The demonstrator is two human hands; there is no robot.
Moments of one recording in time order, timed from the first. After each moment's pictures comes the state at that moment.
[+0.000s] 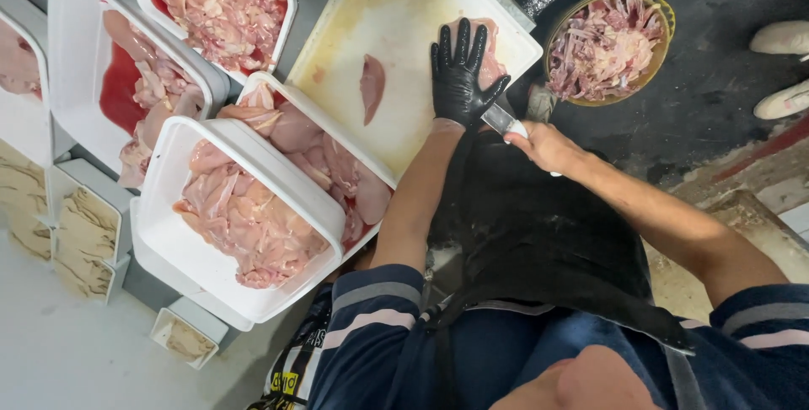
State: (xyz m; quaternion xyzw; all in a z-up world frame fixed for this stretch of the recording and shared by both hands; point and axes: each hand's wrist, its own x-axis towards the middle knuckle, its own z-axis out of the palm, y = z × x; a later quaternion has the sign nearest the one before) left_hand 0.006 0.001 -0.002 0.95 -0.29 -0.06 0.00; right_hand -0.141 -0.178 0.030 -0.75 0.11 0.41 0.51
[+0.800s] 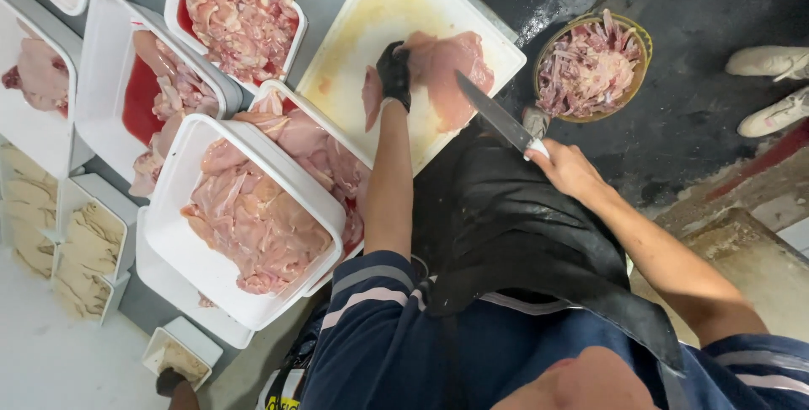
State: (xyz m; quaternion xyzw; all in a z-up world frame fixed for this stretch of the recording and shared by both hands) left_hand 0.091 0.069 -0.041 0.91 0.06 -0.06 0.41; right_hand -0.195 -0.208 0.093 -0.81 0.17 0.36 0.43
